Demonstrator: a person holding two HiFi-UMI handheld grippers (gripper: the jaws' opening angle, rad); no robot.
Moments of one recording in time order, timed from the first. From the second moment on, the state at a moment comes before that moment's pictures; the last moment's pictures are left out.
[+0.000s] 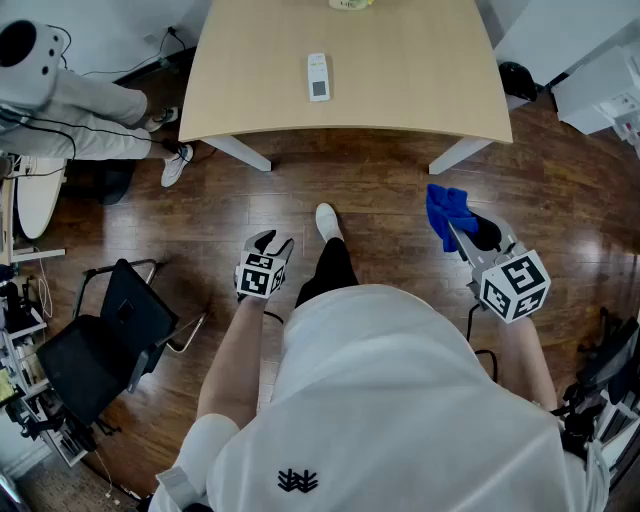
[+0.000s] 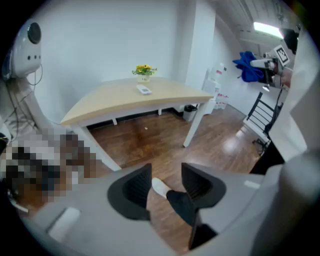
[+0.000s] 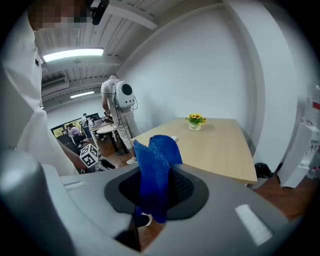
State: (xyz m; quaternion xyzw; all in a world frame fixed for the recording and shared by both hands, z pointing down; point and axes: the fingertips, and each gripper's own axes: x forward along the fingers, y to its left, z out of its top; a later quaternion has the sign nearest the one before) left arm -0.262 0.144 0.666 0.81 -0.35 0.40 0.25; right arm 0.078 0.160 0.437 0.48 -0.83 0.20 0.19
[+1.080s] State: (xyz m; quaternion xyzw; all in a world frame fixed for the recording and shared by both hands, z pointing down) left arm -0.135 -0.150 0.596 0.85 -0.39 0.25 0.25; right arm 0.030 -0.119 0.424 0.40 -0.87 0.16 0.23
